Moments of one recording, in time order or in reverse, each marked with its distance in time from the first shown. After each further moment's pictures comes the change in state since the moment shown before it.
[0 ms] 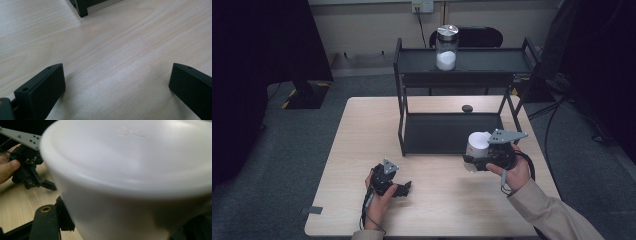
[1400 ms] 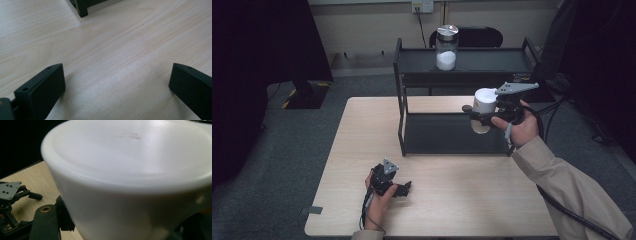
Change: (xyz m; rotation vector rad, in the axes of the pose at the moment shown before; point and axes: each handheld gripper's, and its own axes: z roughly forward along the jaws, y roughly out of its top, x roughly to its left) left arm 0.000 0.000 0.000 0.000 0.000 0.000; right arm -0.037 0.097 -0.014 -0.020 -0.109 0.036
